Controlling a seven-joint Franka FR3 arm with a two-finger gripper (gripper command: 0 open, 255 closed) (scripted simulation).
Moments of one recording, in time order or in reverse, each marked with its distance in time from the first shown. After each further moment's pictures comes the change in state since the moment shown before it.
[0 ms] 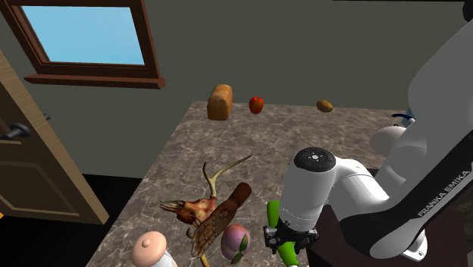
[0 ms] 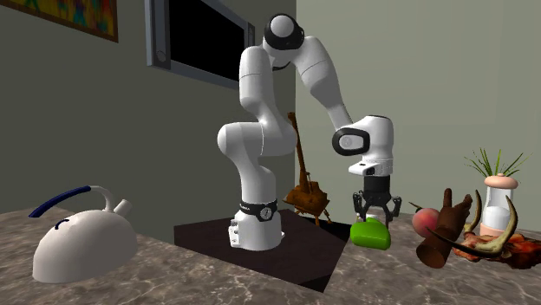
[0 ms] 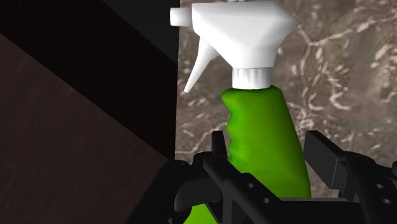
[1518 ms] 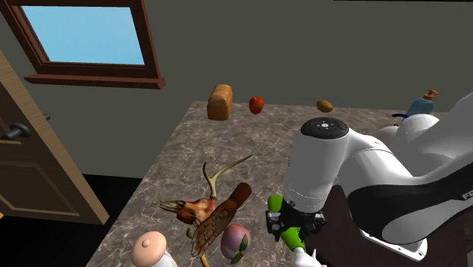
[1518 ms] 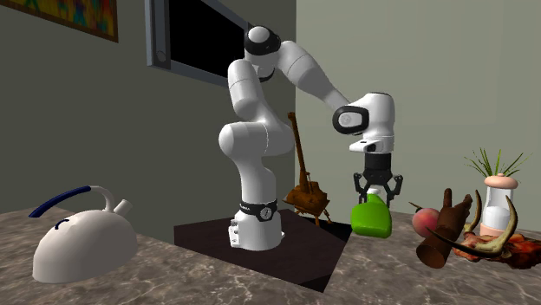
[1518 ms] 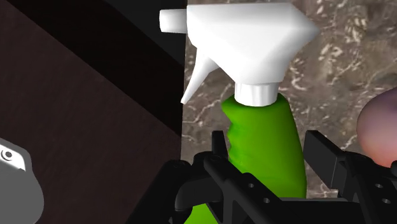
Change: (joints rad) arm 0.295 -0.300 -0.310 0.039 0.169 -0.326 -0.128
